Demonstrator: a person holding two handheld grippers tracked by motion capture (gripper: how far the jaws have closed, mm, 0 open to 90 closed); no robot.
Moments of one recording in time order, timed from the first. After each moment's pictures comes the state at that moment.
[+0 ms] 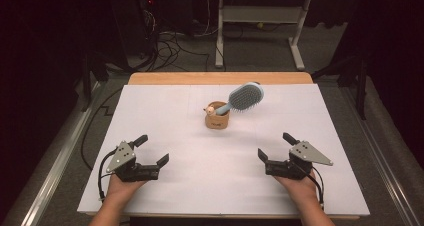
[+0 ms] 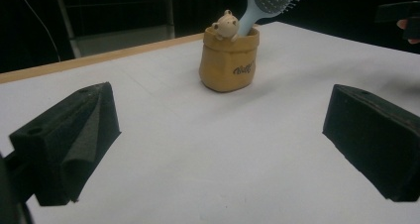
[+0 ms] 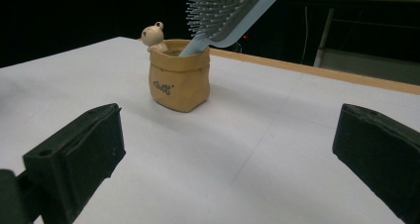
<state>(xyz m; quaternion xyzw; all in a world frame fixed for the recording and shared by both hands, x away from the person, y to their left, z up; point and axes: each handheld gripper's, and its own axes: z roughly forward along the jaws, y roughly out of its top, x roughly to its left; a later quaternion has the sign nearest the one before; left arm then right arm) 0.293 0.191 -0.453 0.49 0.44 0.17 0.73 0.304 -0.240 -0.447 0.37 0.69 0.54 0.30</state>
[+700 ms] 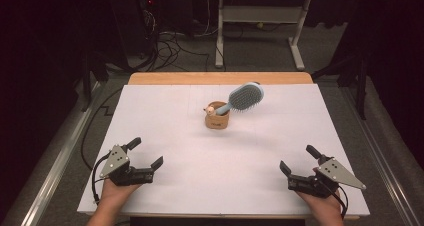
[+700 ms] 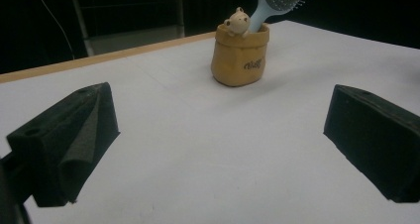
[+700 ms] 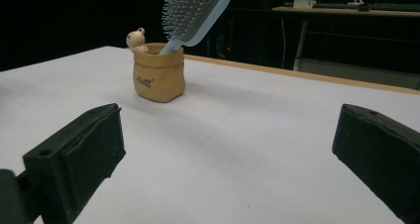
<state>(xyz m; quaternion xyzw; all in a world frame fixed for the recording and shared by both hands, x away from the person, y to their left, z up) 0.285 0.202 -0.454 0.49 0.44 0.18 0.73 0.264 -0.286 -0.451 0.38 0.66 0.55 0.33</state>
